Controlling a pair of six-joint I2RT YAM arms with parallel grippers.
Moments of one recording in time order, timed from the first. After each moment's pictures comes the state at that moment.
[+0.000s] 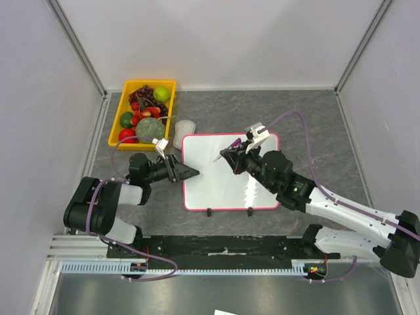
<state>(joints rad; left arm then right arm) -0.18 1.49 0.29 1.03 0.97 -0.83 0.95 1.04 0.77 0.19 0.26 0.32</state>
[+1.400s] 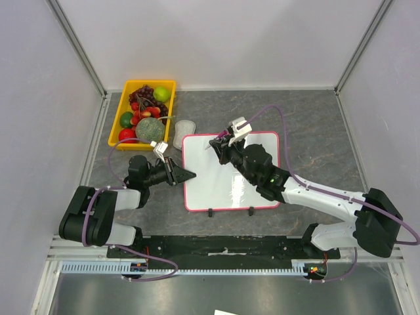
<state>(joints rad) -0.18 1.39 0.26 0.86 0.89 -0.67 0.95 1.29 0.83 0.43 0.33 0.19</state>
